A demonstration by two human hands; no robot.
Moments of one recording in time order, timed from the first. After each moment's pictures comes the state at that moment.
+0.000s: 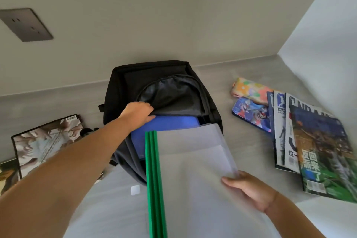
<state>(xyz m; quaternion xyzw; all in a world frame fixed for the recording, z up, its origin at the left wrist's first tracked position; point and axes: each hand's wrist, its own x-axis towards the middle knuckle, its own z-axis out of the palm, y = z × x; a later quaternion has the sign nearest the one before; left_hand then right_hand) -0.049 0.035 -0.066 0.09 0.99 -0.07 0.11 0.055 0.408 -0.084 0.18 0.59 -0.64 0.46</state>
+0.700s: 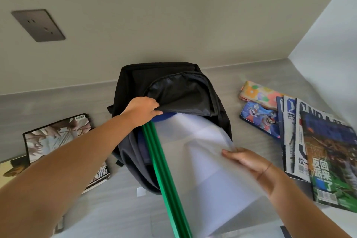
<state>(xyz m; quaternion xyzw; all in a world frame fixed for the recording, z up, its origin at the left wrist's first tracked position) -0.048 0.033 -0.034 0.06 1.00 0.03 0.06 -0.015 0.378 -0.073 0.17 0.63 -0.61 0.45</state>
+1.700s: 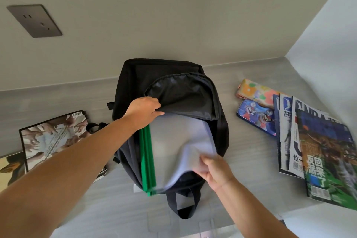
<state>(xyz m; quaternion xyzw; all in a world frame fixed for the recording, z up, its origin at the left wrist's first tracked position) -0.033 0.049 -0.039 0.07 1.00 0.07 0.01 0.036 0.302 -0.097 0.33 0.54 -0.70 0.33</state>
